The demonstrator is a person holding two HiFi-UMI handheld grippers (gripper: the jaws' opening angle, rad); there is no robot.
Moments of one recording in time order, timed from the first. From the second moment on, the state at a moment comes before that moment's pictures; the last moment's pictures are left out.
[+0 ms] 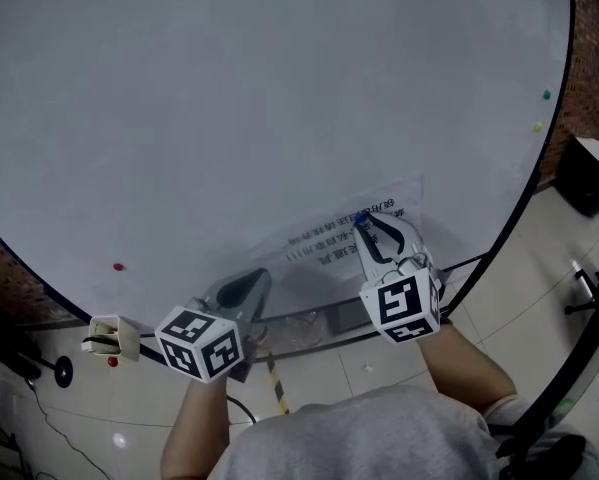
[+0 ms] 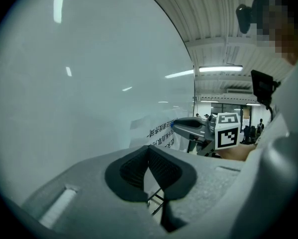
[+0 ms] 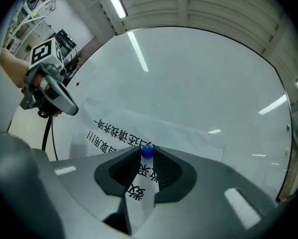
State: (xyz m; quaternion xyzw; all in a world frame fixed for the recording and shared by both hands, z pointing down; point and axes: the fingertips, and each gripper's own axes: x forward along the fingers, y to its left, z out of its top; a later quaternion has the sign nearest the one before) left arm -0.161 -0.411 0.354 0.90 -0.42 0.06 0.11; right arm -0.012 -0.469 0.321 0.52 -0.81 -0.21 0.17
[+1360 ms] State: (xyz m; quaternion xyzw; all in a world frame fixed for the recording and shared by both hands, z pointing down) left arm -0.179 -0.429 0.334 0.89 -0.44 0.13 0.03; right arm -0.017 -0.466 0.322 0.51 -0.82 -0.20 0.16
